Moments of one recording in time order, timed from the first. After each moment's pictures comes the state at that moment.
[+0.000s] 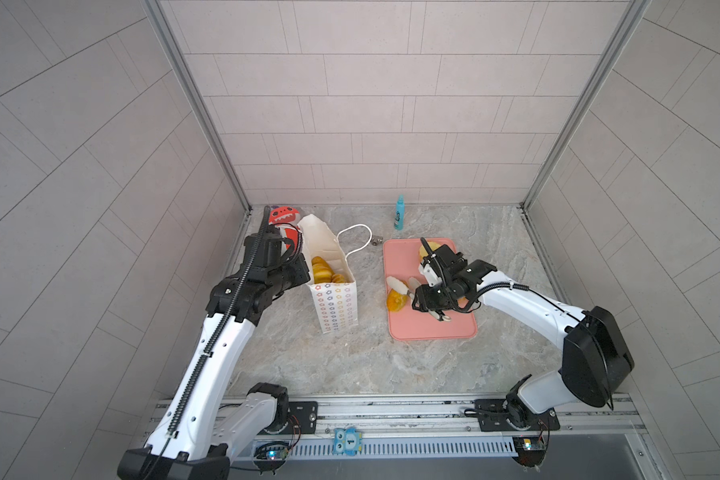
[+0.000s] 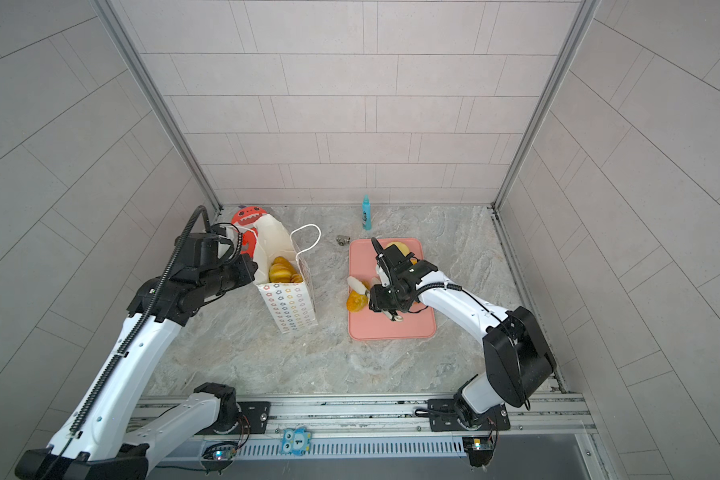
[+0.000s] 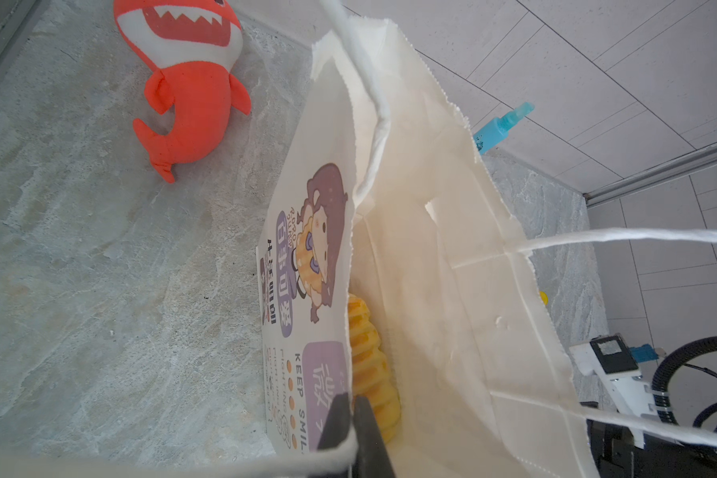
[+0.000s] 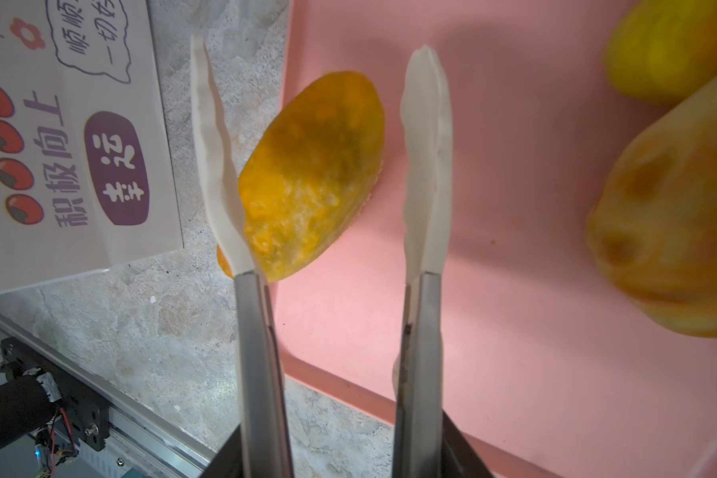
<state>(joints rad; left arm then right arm) -0.17 1.00 1.14 -0.87 0.11 -0.50 0.55 1.50 1.09 -0.76 -0.22 0.46</state>
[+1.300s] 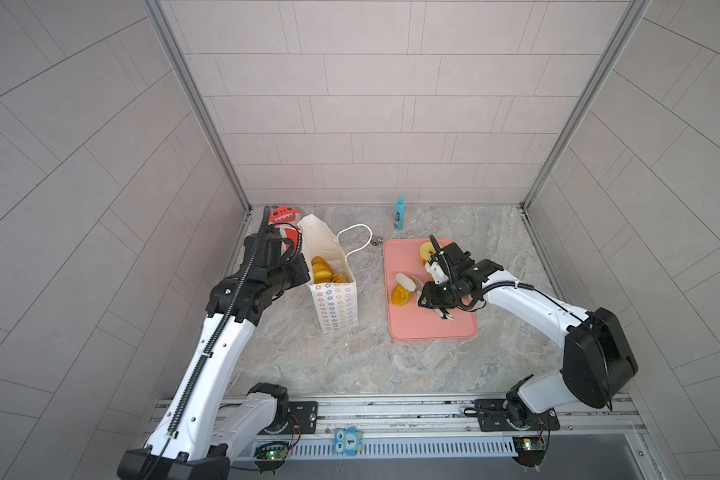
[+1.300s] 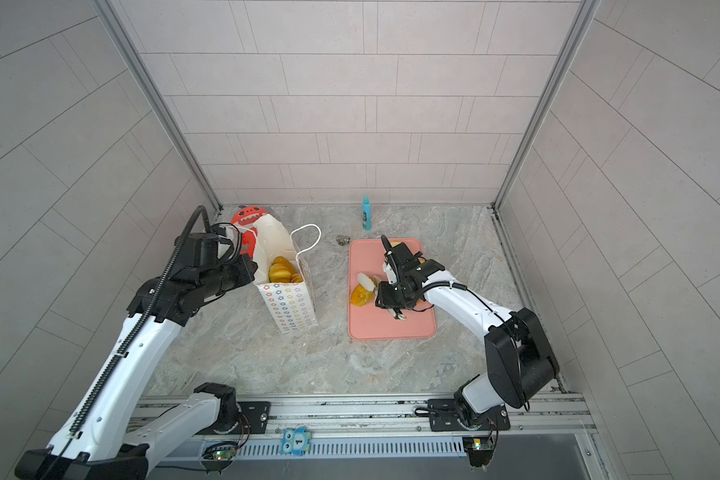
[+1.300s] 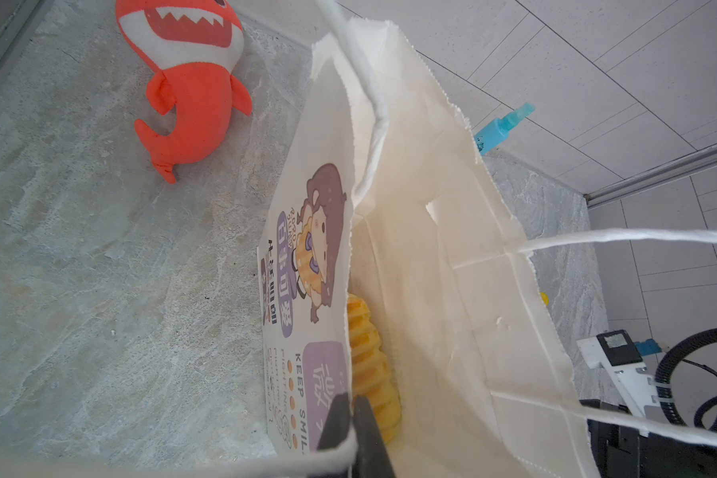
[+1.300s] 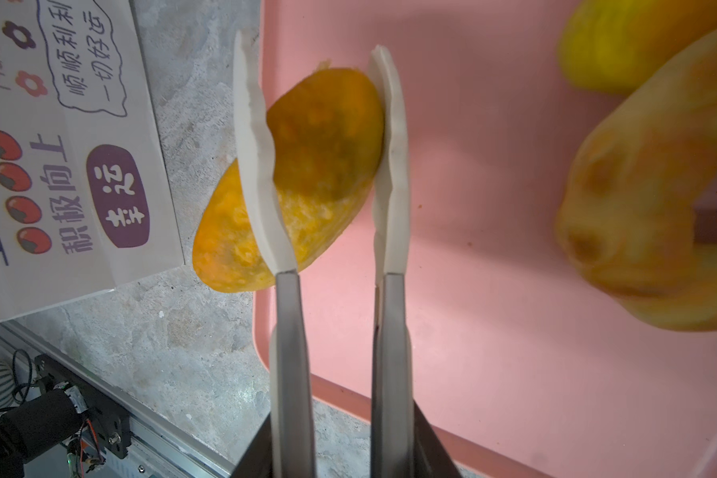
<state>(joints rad) -0.17 1.00 1.14 -0.87 0.11 -0.50 0.48 1.47 1.06 -0.74 -0.26 0.47</state>
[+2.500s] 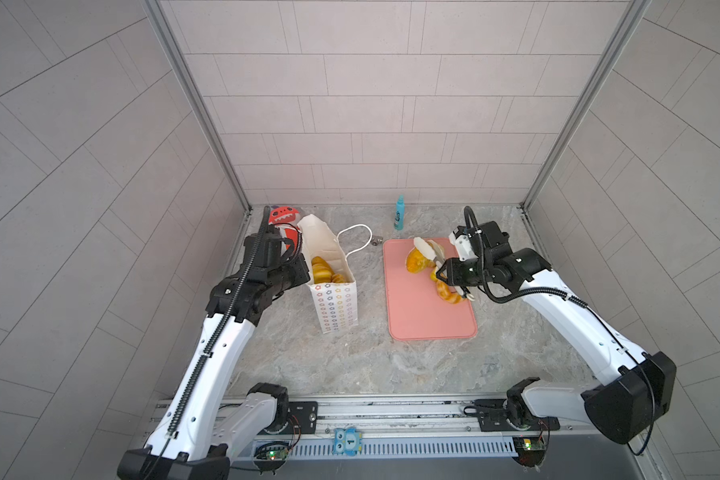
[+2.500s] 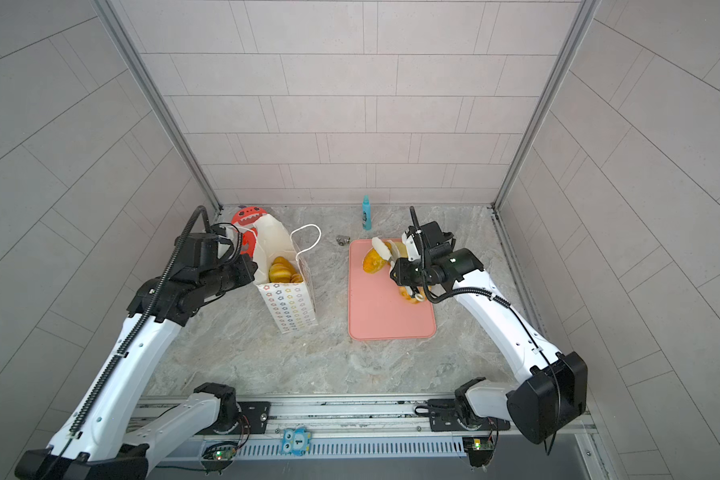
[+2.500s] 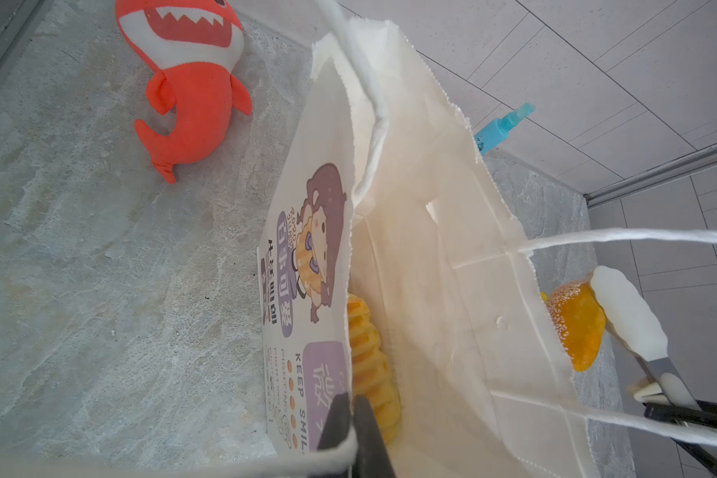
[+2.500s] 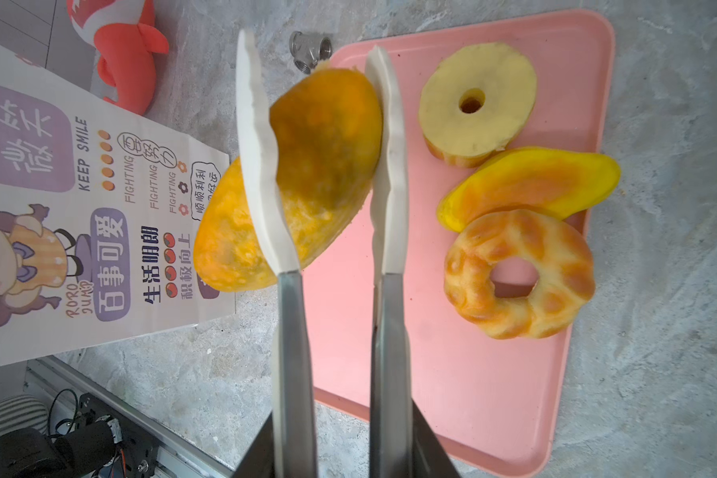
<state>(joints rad) -0.17 1.00 1.14 -0.87 0.11 -0.50 0.37 1.29 1.24 -0.88 -0.20 0.39</state>
